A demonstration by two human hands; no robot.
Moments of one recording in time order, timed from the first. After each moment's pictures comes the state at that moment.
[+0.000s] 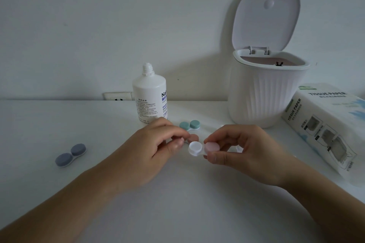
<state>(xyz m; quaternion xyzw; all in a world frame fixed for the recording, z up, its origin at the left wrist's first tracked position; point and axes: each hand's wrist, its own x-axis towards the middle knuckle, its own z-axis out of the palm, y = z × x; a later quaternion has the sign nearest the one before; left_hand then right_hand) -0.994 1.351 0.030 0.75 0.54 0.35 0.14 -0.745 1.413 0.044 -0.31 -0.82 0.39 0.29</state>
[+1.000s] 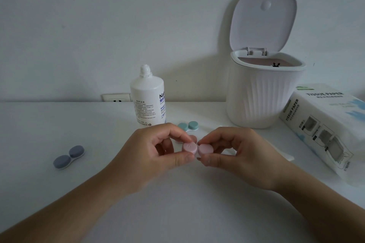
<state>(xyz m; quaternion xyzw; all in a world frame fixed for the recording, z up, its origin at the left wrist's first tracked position) -0.981 1.345 0.031 0.70 0.49 0.46 0.25 -0.751 1.410 0.039 -0.28 -0.81 0.40 0.30</state>
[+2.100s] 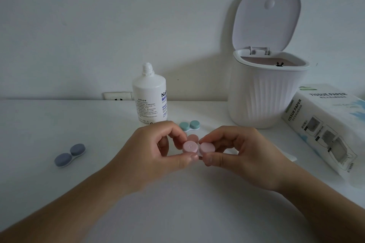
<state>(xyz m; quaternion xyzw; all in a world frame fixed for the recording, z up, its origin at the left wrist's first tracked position) -0.982 1.342 0.034 0.70 0.52 0.44 0.20 -0.753 1.407 0.042 -0.28 -0.80 0.42 0.30</state>
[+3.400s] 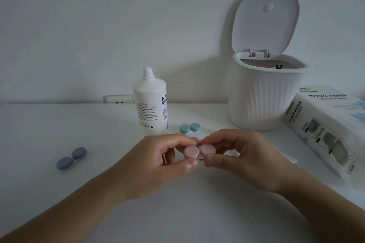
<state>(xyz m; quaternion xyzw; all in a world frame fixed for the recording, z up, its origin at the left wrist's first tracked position) -0.983 1.342 0.032 0.75 0.48 0.37 0.25 -0.752 1.406 0.045 -0.28 -0.81 0.42 0.31</state>
